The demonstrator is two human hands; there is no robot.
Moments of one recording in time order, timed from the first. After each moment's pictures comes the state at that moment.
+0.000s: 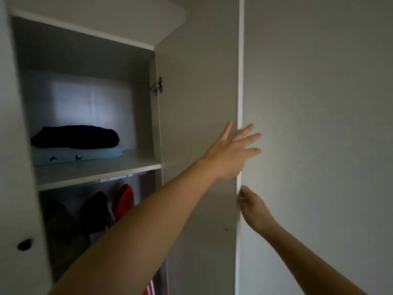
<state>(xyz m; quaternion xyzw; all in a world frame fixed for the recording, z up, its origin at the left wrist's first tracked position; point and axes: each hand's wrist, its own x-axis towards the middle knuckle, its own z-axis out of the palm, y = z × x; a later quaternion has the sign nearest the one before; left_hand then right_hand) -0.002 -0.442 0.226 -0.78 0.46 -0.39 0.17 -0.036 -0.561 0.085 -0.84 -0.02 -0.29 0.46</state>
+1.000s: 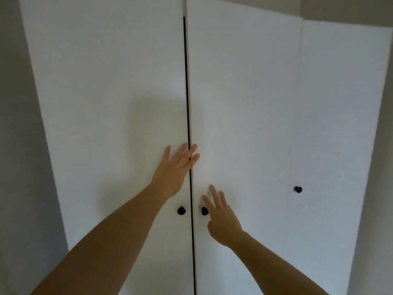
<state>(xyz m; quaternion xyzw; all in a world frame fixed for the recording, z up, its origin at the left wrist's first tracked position) 0.099 0.014 0.131 -0.89 0.09 -0.33 0.29 0.113 -0.170 0.009 -0.94 -0.26 -0.16 0.15</state>
